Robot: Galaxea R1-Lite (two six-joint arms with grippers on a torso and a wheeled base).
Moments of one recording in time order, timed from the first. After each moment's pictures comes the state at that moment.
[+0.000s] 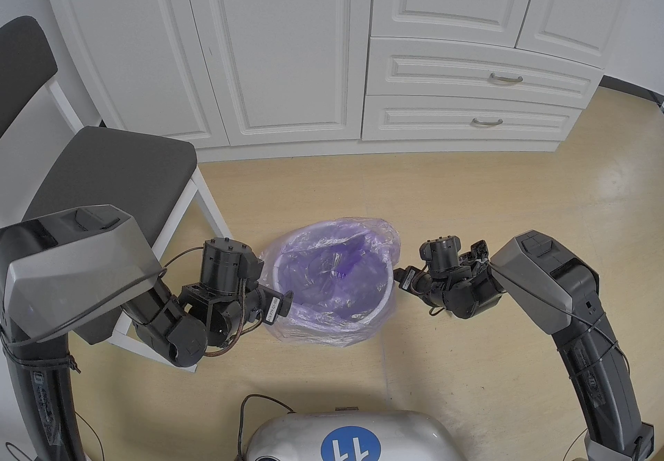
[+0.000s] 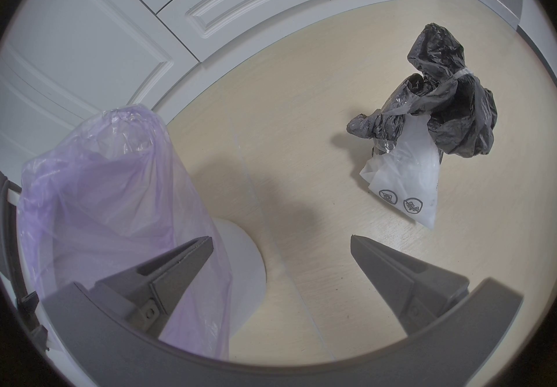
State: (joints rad) left arm -0.47 2.23 -0.82 -0.88 0.23 0.12; right arm 0.35 2.77 -1.65 -0.50 -0.11 0.67
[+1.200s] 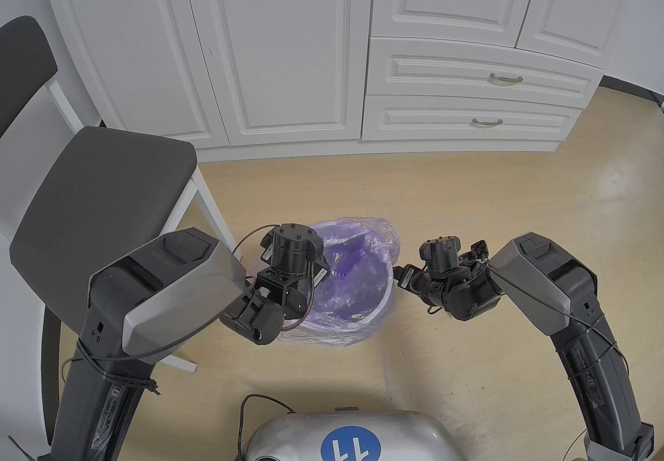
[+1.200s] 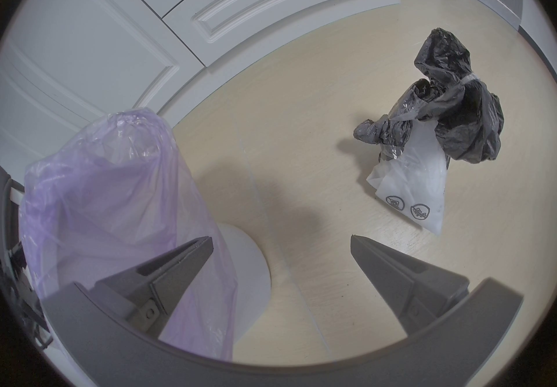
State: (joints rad) left arm -0.55 2.58 -1.39 -0.89 0.50 0.45; right arm 0.35 2.78 -1.65 -0.55 -0.11 0.66
